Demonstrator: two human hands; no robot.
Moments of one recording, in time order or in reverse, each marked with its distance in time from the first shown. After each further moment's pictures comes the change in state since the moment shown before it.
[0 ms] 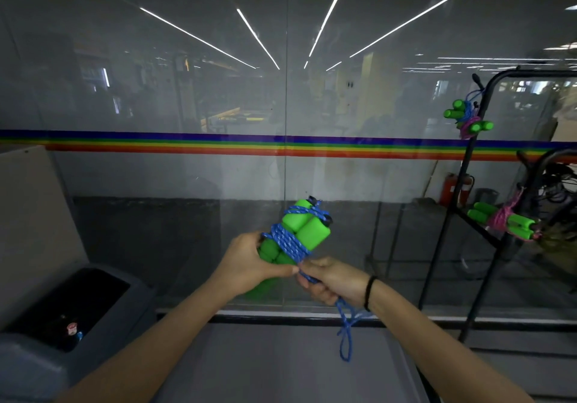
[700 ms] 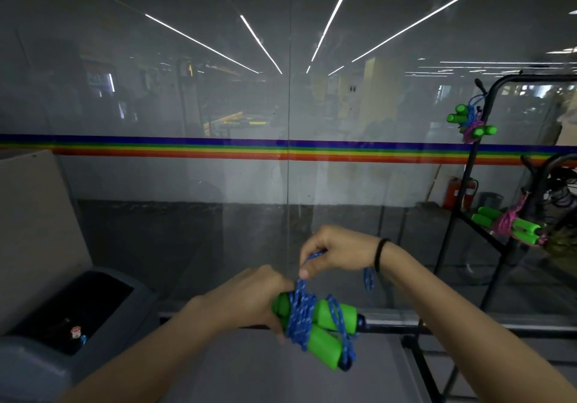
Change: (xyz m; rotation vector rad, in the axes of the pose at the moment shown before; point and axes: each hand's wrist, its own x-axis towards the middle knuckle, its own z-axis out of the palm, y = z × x) left_hand -0.022 0.014 -0.009 0.688 -0.526 0.278; right_hand -0.018 -0.069 -0.021 -0.768 -0.063 -0.345
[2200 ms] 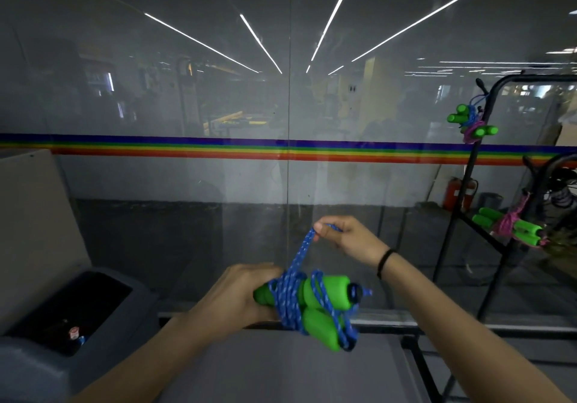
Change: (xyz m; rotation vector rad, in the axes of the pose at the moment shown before) left_hand -0.011 -0.023 0.022 -0.378 0.501 0.215; right_hand 0.005 0.036 0.005 0.335 0.483 0.035
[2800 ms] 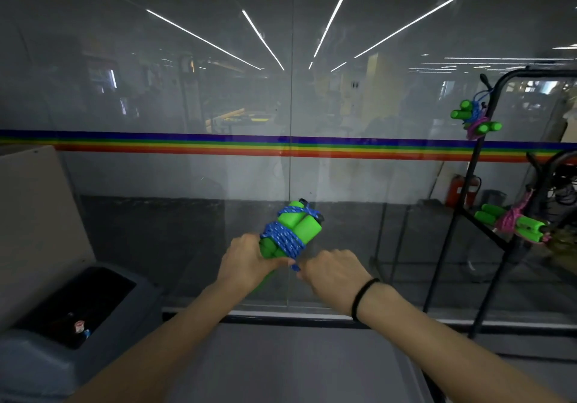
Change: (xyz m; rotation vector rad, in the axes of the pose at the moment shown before) left_hand 0.040 -0.016 0.011 0.062 0.230 -0.695; right_hand -0.039 -0.041 0.051 -1.120 -0.183 -0.011
